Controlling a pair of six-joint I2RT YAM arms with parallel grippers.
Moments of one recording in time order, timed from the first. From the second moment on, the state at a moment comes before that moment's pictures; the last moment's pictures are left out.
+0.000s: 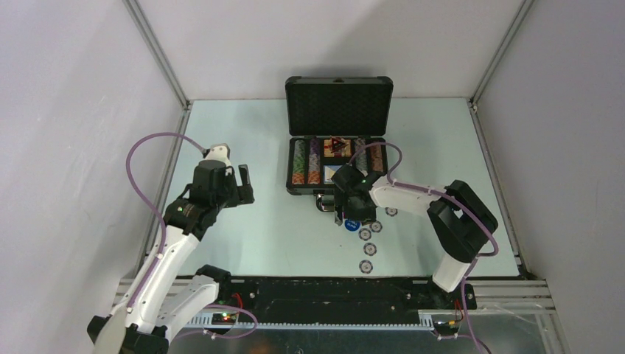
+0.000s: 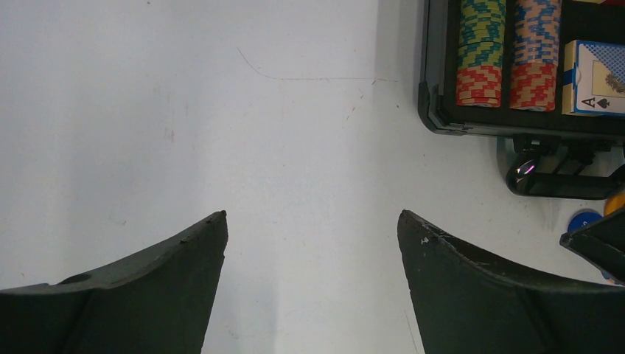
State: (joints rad) left arm -0.30 0.82 0.83 -0.70 -0.20 -0.31; right arm 0.79 1.72 1.07 -0.63 0.08 0.74
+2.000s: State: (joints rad) left arm -0.30 0.83 0.83 -0.70 -0.20 -0.31; right arm 0.79 1.77 1.24 -0.72 0.16 0.63
